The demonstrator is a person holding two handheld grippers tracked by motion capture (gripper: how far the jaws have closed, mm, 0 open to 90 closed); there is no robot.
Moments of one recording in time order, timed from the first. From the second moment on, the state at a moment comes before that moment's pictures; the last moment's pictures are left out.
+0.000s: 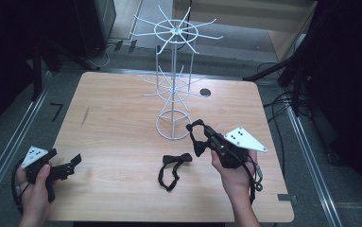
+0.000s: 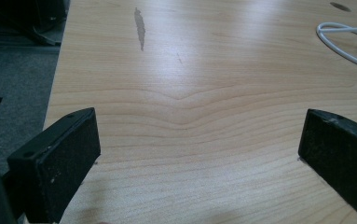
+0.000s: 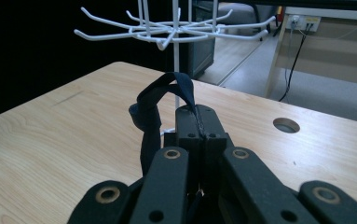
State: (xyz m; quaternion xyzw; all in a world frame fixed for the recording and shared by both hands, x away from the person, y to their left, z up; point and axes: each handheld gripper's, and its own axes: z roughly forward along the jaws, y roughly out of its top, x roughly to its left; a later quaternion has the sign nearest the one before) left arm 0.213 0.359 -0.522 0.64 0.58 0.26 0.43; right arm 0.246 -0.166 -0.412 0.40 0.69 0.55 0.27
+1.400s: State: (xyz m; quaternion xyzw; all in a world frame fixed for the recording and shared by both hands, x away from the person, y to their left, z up) left arm 0.213 0.359 -0.522 0.65 0.58 0.25 0.43; right arm 0.270 -0.145 -0.381 0.38 0.69 0.56 0.26
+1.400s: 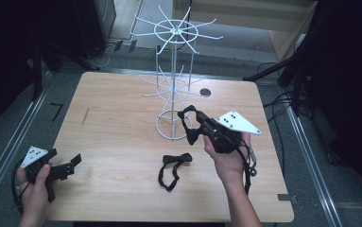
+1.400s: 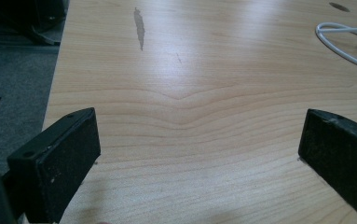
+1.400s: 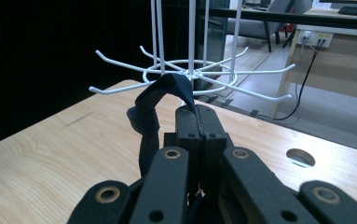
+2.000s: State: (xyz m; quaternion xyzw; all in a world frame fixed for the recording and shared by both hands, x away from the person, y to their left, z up) left arm 0.213 0.359 -0.522 0.64 0.58 0.25 0.43; right arm 0.290 -0.141 -0.381 0.38 0.69 0.56 0.26
